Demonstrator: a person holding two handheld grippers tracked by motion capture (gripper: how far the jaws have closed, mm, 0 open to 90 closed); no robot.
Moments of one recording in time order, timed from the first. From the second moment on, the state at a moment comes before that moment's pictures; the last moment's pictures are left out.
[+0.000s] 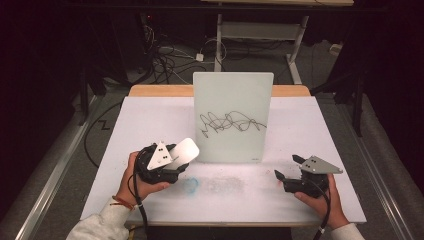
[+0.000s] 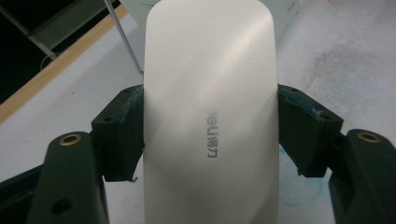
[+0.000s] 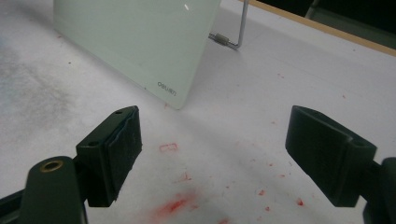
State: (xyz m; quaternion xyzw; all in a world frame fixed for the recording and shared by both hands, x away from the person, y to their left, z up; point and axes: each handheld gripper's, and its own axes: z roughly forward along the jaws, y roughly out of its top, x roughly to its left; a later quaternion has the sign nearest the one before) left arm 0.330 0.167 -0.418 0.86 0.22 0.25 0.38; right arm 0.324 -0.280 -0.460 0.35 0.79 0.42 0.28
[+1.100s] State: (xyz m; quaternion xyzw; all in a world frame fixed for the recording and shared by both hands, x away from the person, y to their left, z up) left arm 0.373 0.114 -0.420 0.80 0.21 0.40 0.39; right arm 0.320 -0.278 -0.457 0.35 0.78 0.42 0.31
